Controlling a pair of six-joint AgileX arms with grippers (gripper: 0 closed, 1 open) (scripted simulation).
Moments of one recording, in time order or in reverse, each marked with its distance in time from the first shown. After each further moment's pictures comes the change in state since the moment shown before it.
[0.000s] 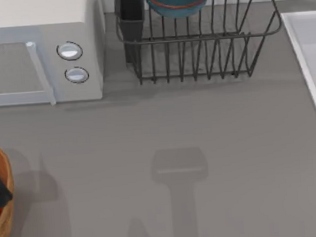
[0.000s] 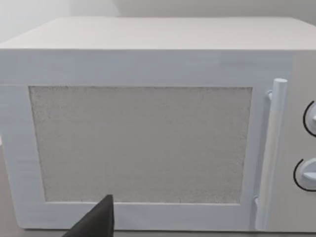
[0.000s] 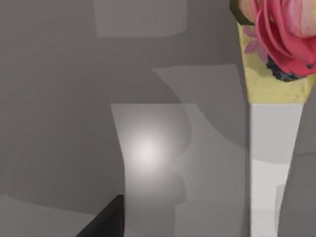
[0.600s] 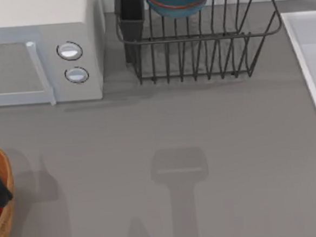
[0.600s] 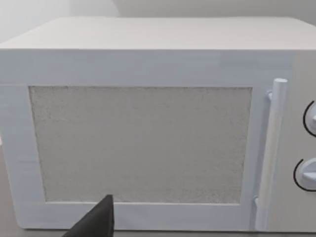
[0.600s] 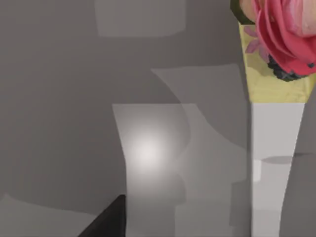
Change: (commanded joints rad) left arm 0.000 0.000 0.000 0.000 0.000 0.000; right arm 0.000 0.000 0.000 0.000 0.000 0.000
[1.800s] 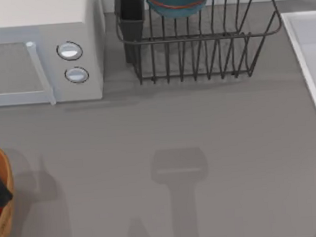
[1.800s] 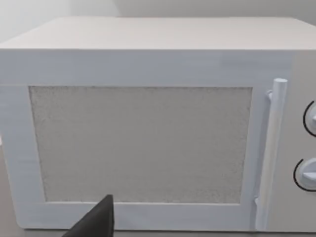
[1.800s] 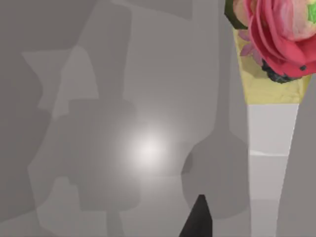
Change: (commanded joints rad) left arm 0.000 0.000 0.000 0.000 0.000 0.000; right arm -0.004 -0.231 0.296 -0.506 -0.016 0.002
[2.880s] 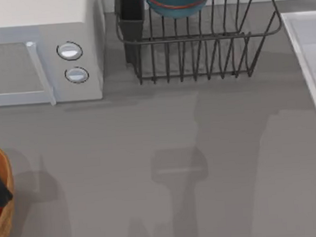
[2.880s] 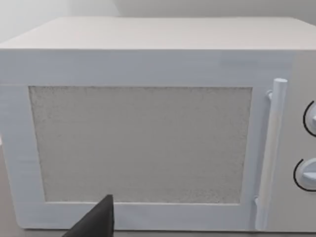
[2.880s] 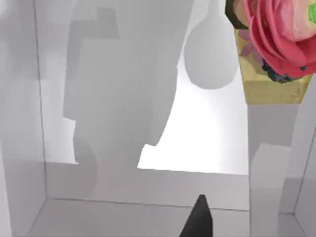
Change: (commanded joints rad) left arm 0.000 0.000 0.000 0.000 0.000 0.000; right arm 0.305 0.935 1.374 -0.461 0.008 0.311
